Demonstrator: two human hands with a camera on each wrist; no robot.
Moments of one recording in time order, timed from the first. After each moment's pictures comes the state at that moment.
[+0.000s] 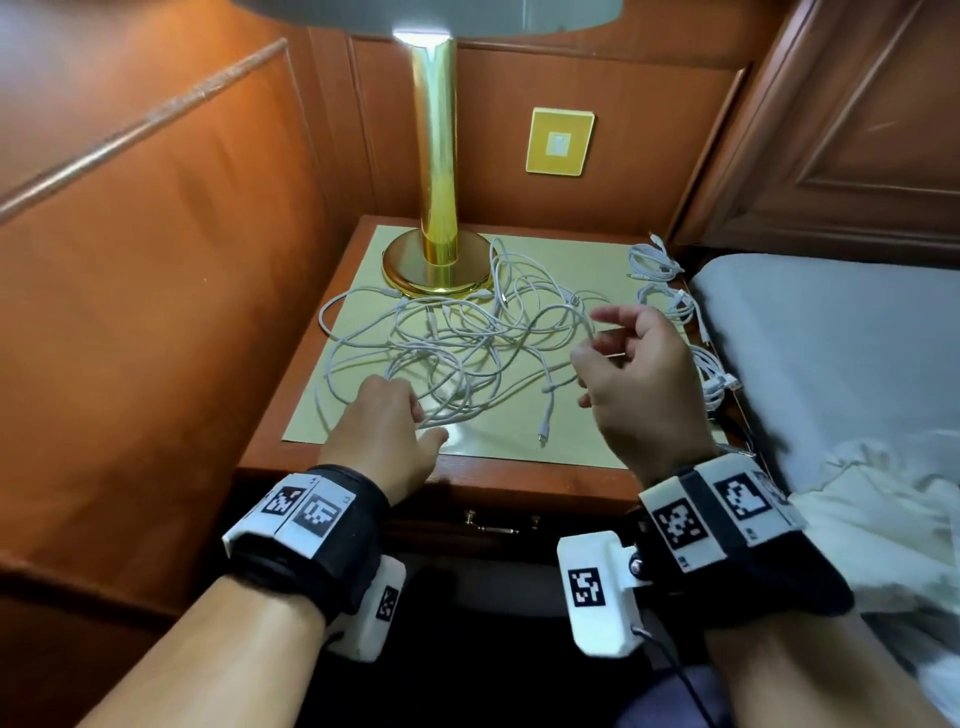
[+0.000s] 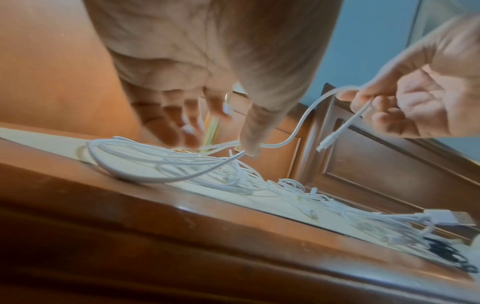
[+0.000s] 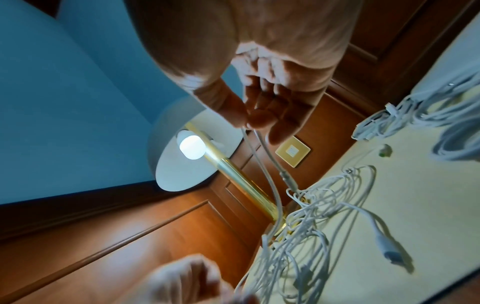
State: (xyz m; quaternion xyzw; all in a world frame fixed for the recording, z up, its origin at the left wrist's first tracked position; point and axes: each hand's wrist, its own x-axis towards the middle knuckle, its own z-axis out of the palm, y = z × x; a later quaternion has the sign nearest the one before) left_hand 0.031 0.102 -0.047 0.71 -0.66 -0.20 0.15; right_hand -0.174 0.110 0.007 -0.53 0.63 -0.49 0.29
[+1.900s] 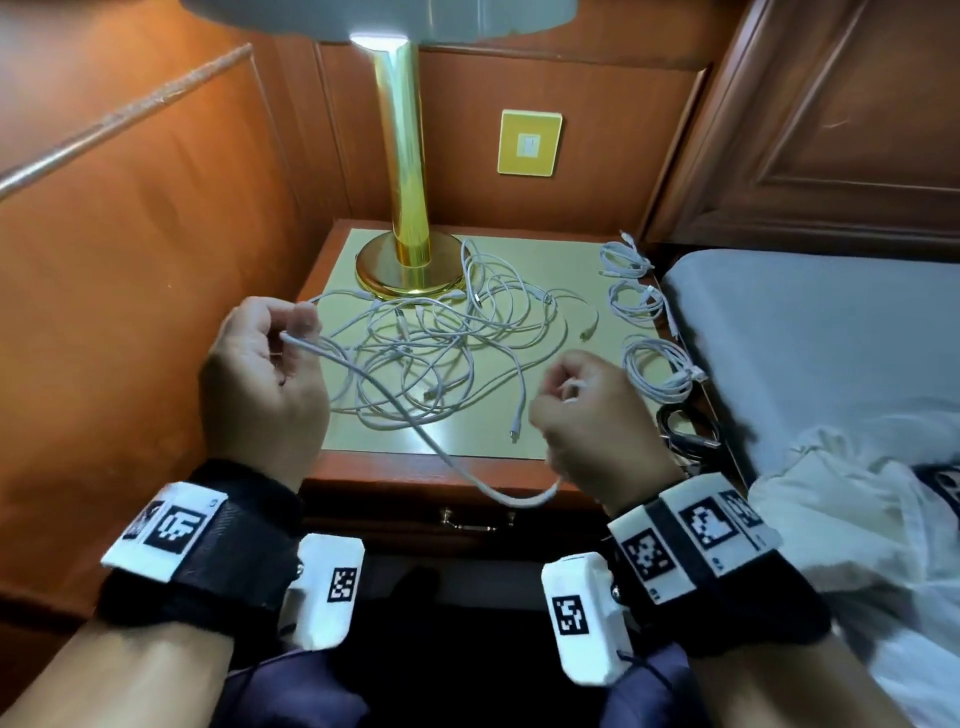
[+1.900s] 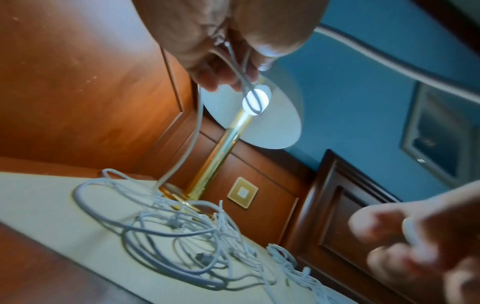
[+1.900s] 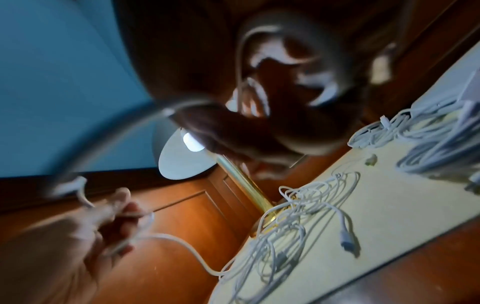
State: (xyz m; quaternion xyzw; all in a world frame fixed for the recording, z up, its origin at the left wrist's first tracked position) left_hand 0.056 0.108 -0.019 0.61 -0.57 -0.07 0.55; right_hand -0.182 0.133 0.004 -0.56 0.65 -0.37 0.37
